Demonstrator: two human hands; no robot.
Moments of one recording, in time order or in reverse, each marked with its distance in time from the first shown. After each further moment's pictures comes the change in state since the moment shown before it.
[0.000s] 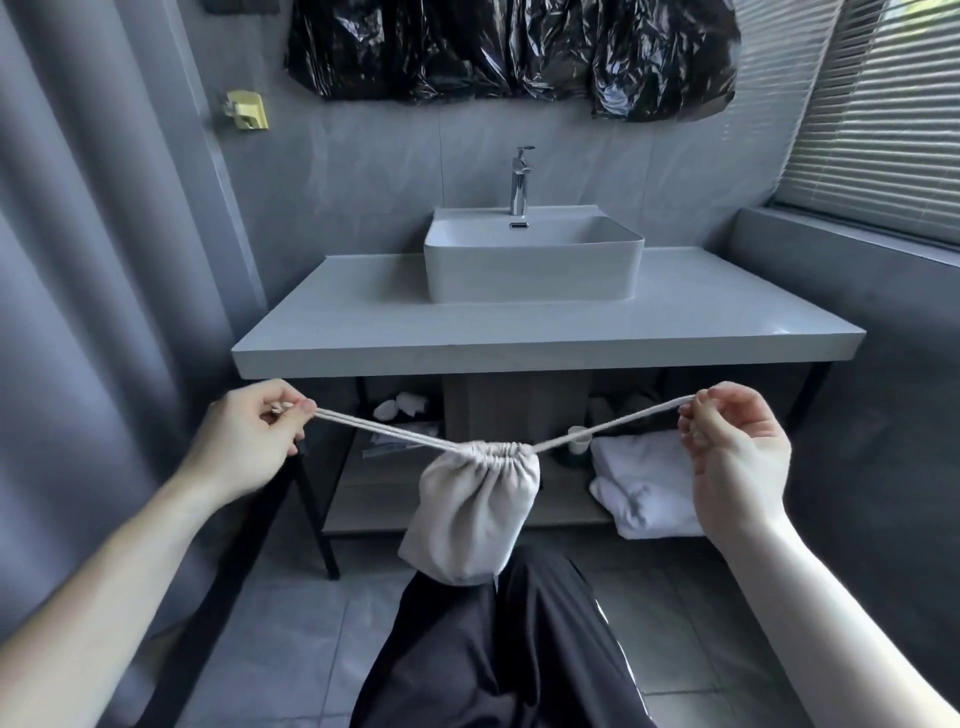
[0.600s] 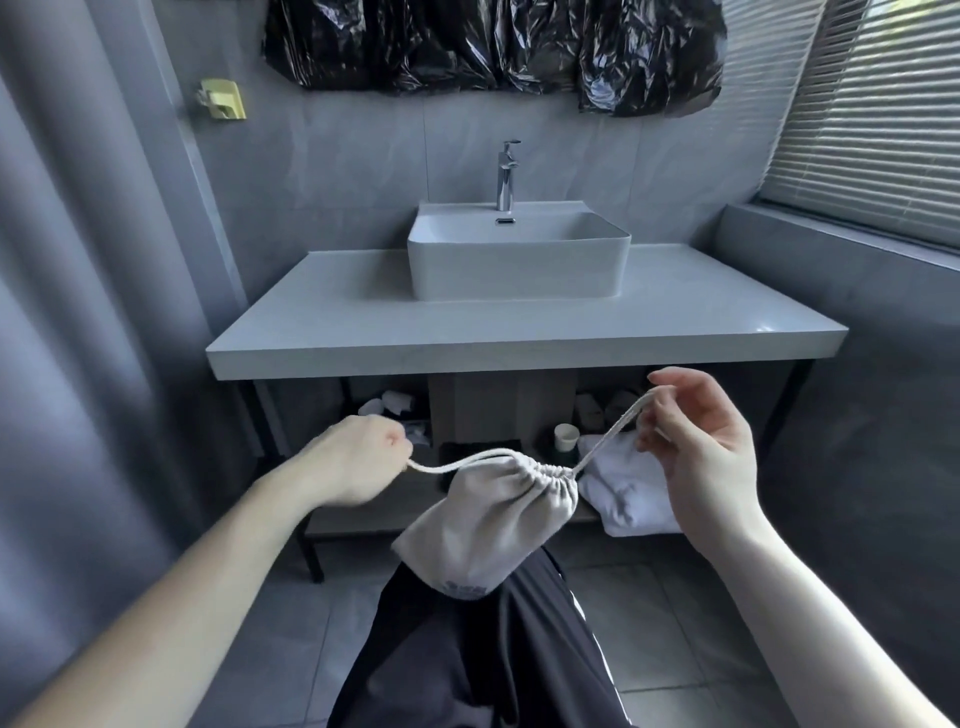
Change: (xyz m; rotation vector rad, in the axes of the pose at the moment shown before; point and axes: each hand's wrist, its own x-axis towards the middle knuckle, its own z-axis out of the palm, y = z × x) left_hand -0.006 0.073 0.073 0.342 -0.568 0.025; right_hand -0.016 -0.014 0.016 -0.129 -0.211 -0.032
